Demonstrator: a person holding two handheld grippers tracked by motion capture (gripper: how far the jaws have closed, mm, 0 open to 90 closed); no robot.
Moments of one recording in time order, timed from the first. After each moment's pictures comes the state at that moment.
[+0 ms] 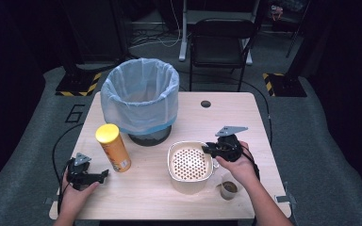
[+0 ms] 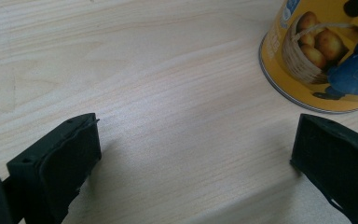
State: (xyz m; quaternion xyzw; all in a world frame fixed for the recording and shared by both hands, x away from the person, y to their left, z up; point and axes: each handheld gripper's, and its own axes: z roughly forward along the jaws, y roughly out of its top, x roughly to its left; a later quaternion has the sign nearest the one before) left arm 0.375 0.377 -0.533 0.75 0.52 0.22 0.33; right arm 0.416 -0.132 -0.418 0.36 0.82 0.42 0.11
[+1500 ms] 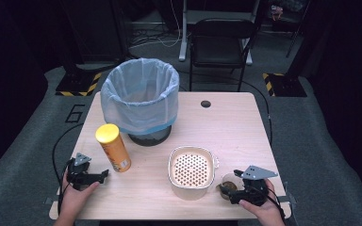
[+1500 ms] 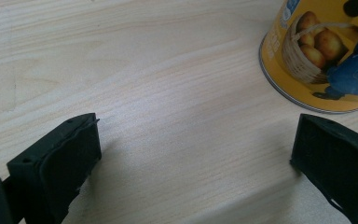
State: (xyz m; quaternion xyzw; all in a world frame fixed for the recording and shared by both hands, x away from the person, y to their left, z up) left arm 0.375 0.378 -0.533 0.75 0.52 0.23 0.33; right arm 0.314 -0.195 -0.468 0.37 0.81 0.43 0.15
